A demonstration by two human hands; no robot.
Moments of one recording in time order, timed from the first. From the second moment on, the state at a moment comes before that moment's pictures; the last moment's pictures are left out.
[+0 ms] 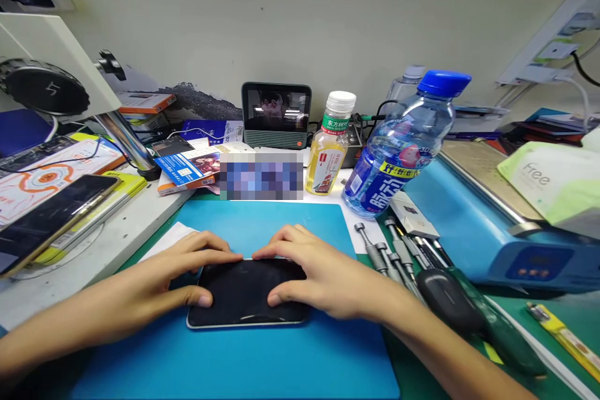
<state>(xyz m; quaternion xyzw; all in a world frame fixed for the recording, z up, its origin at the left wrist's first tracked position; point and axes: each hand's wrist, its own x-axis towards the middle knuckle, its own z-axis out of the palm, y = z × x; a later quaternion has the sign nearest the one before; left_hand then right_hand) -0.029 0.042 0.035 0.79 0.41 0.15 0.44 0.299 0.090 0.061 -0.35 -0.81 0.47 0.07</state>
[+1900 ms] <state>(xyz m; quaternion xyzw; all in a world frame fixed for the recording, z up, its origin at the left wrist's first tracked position) -0.019 0.048 0.022 0.84 0.41 0.22 0.28 0.304 0.100 0.059 -0.34 -0.81 0.47 0.11</state>
